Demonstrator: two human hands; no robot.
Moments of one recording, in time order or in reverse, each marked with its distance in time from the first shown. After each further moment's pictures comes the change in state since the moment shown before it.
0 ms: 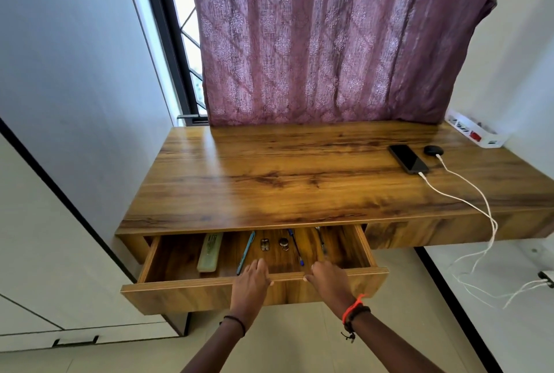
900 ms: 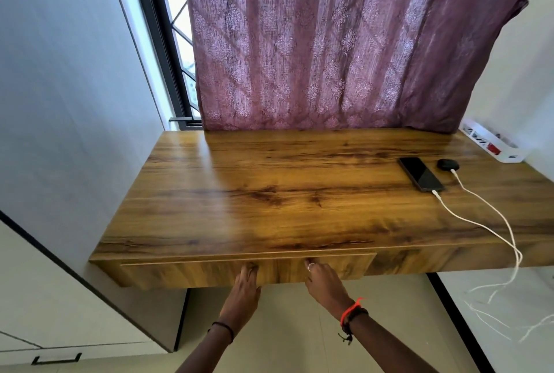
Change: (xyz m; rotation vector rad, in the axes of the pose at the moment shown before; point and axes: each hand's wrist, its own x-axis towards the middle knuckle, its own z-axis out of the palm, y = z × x) left_hand 0.071 -0.036 0.028 -0.001 -0.113 0.076; right_hand 0.086 0.015 -0.008 0.119 -0.016 -0.035
